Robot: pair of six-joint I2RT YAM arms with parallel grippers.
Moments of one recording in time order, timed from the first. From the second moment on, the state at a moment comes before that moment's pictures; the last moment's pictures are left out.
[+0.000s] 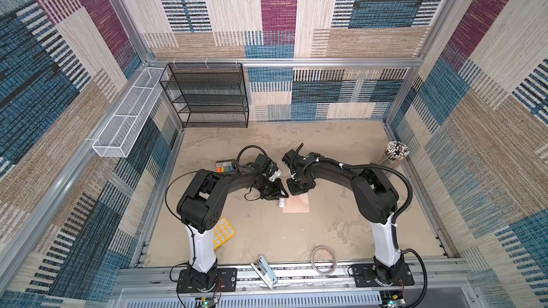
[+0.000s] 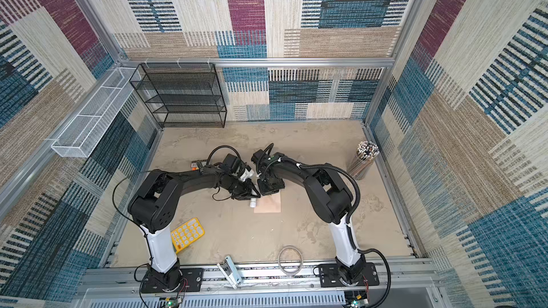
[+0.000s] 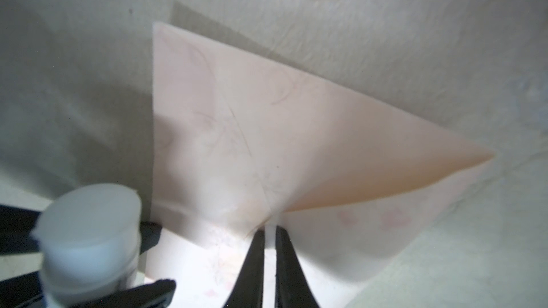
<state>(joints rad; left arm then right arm) -0.49 1.92 1.11 -0.39 0.66 -0.52 0.70 2.09 1.51 -0.87 -0.04 0.40</state>
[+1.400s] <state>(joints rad) -0.49 1.90 1.10 -0.41 0.65 -0.52 0.71 2.03 1.59 -1.02 0.01 0.39</state>
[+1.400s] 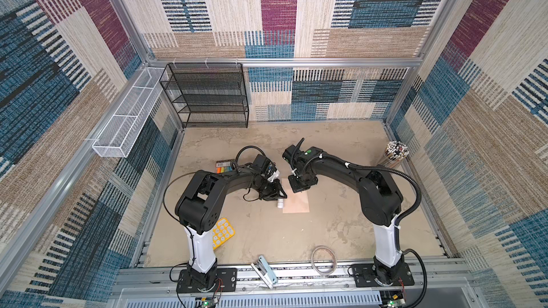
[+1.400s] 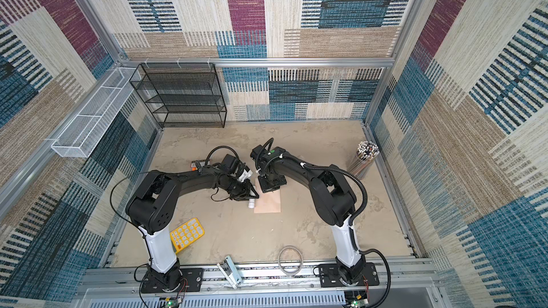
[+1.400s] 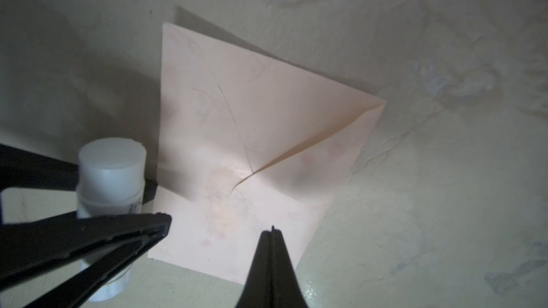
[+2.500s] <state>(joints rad) -0.49 1.90 1.09 -0.40 0.66 -0.52 0.73 2.10 1.54 -0.96 -0.05 0.38</state>
